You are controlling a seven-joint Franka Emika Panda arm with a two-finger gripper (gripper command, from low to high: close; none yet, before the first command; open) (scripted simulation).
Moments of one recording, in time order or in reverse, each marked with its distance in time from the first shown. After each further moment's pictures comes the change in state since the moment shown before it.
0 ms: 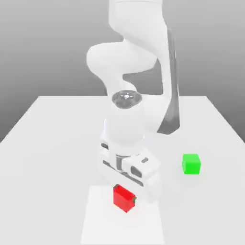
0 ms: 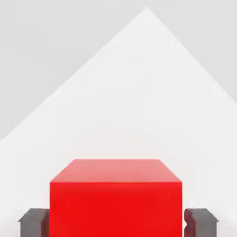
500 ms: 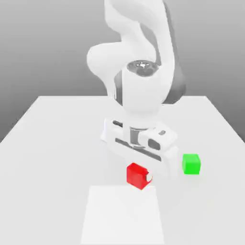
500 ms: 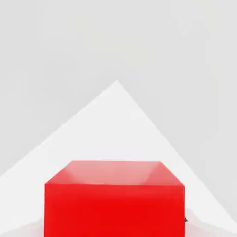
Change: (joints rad) arm 0.130 -0.350 0.013 -0.088 -0.344 -0.239 0.367
